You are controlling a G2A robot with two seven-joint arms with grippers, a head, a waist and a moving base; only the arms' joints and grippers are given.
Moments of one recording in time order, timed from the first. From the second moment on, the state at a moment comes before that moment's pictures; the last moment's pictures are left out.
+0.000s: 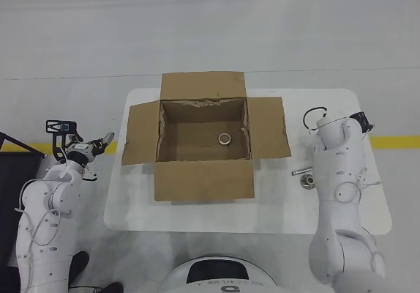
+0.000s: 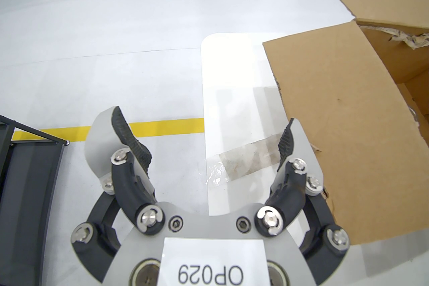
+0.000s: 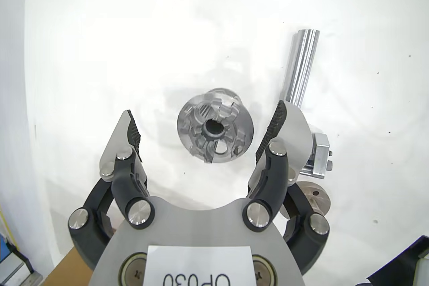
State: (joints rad) left arm 1.54 -1.25 -1.81 -1.60 1.19 -0.30 -0.36; right arm -0.95 -1.52 1.79 -1.10 -1.24 1.01 0.75
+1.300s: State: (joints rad) left arm 1.54 -1.25 -1.81 -1.60 1.19 -0.30 -0.36; right arm -1.56 -1.61 1.88 -2.07 -0.49 0.55 0.61
